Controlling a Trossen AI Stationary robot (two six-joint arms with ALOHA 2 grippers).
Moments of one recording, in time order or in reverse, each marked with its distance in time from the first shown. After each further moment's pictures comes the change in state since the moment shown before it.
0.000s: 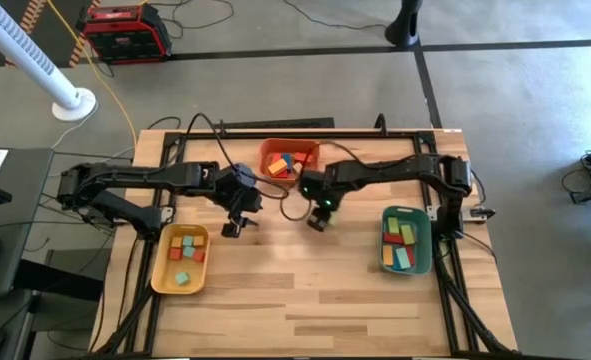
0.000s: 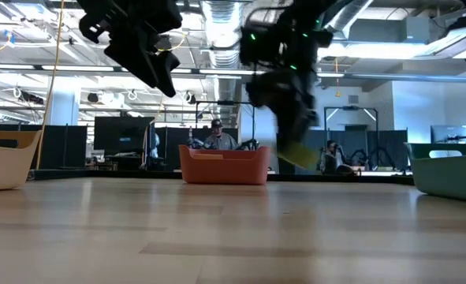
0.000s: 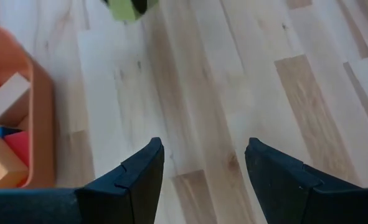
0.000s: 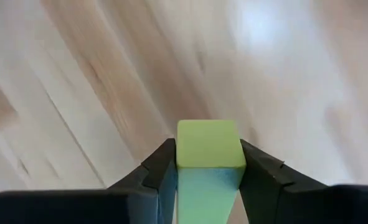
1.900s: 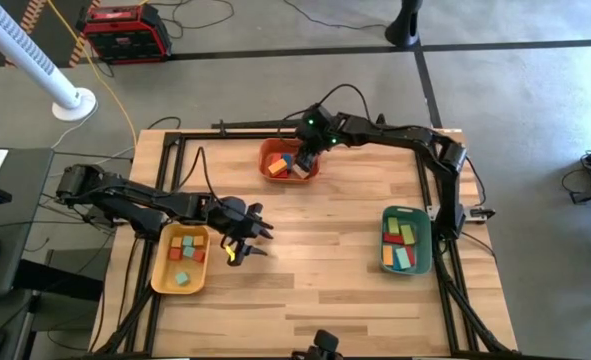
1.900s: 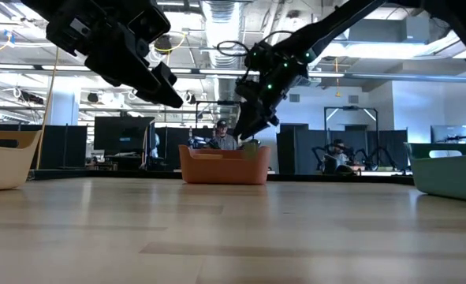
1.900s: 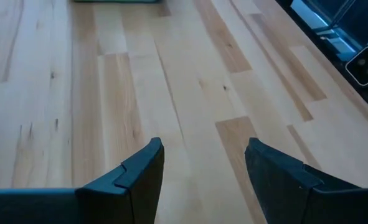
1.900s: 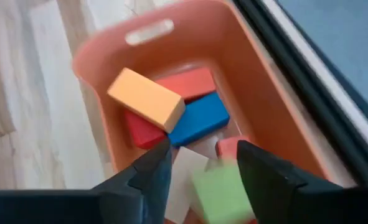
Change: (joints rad) left arm -0.203 0.000 -0.362 0.698 0.032 -0.270; right arm -0.368 0.080 0.125 0.442 -0.027 -0.397
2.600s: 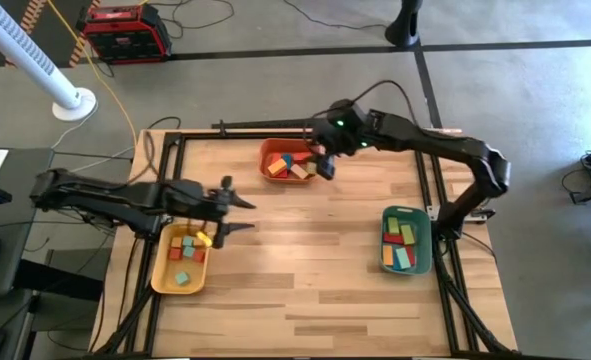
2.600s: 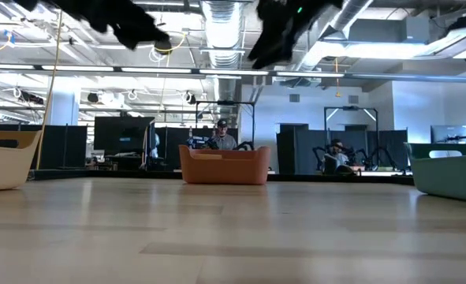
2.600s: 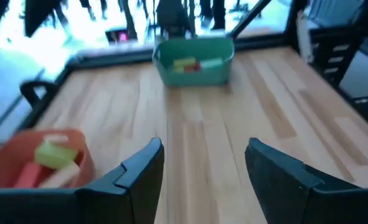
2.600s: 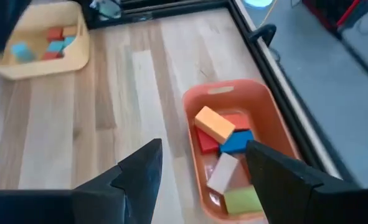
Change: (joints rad) left arm -0.009 -0.410 0.001 -0.145 -0.277 0.025; right arm 0.149 -0.369 0.000 -0.193 0.044 -0.074
